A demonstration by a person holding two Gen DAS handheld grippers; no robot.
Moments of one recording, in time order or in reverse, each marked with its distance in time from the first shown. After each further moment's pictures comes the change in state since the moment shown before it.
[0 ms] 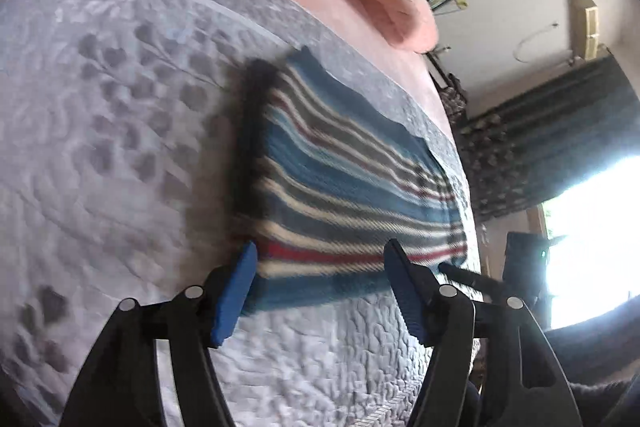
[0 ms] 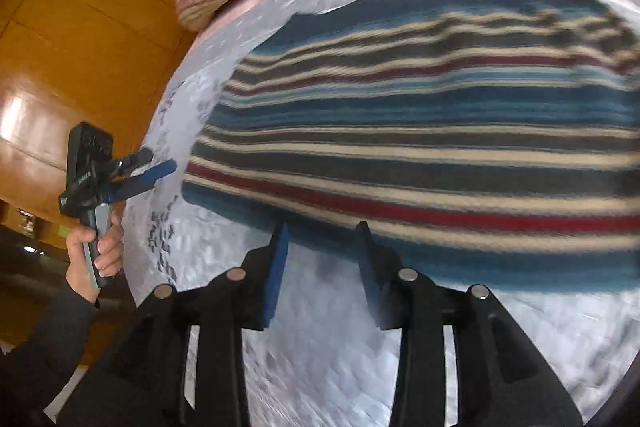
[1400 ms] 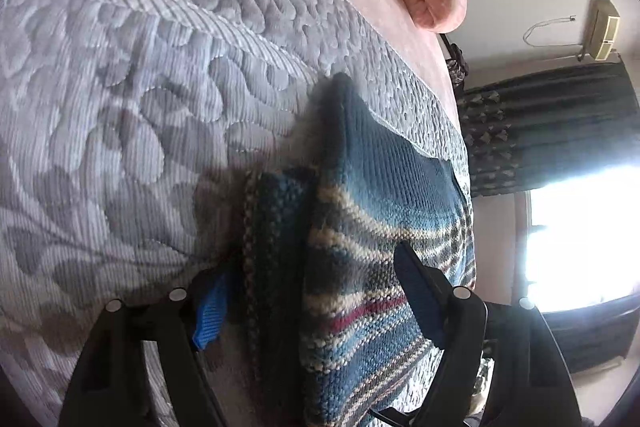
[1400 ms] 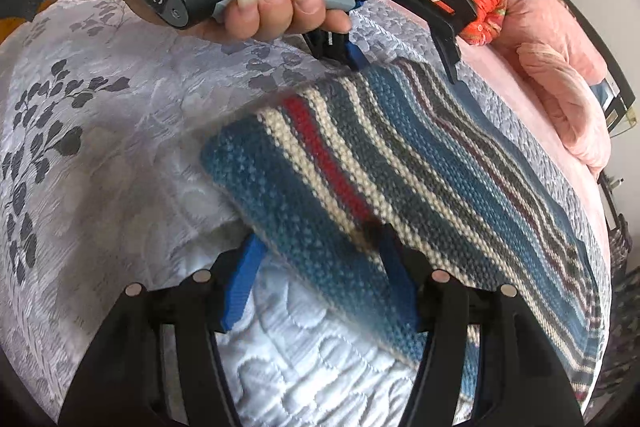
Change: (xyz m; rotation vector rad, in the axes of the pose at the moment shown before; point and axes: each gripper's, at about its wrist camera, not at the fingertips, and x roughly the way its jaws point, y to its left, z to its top) left arm 0.157 0.025 0.128 -0.007 0.216 -0.079; right arm 0.159 0.184 -0.052 -0.774 -0.107 -0.589
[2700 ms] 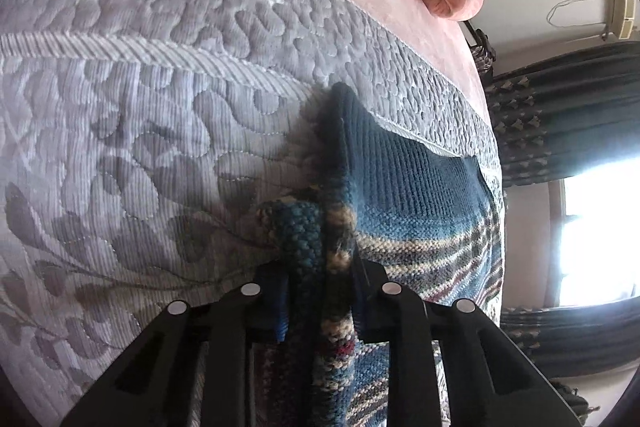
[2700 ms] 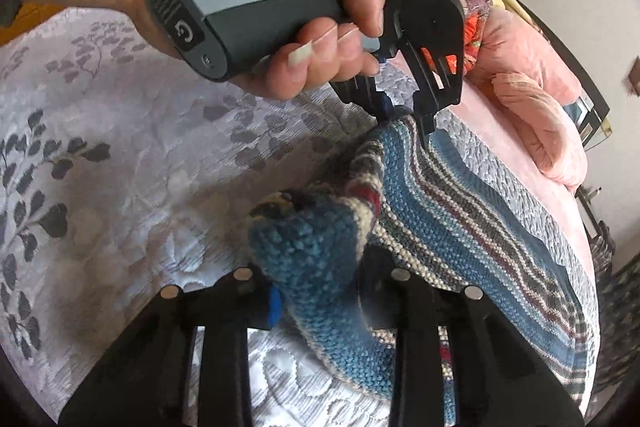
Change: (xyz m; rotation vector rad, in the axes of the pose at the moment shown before) left arm 0.010 -0.049 0.031 0.044 0.029 0.158; right arm -0.011 0.010 0.036 0.037 -0.120 -0.104
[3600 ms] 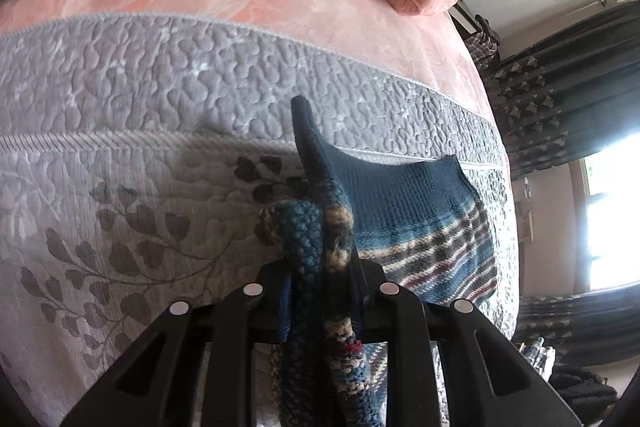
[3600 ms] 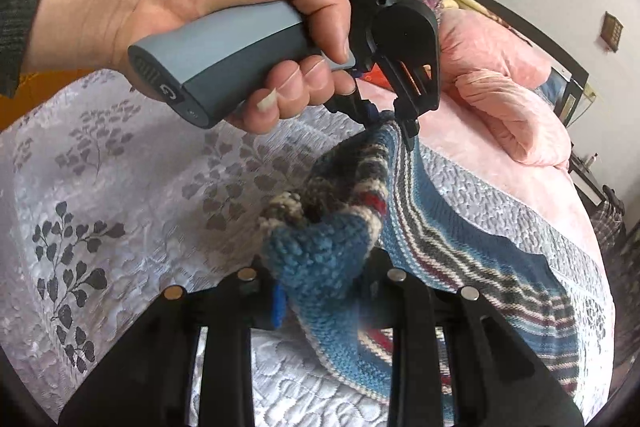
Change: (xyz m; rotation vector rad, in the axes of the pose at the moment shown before) left arm -0.032 -0.097 0.016 0.103 -0.017 0.124; right arm -0.070 -0.071 0.021 0.176 -0.093 0.008
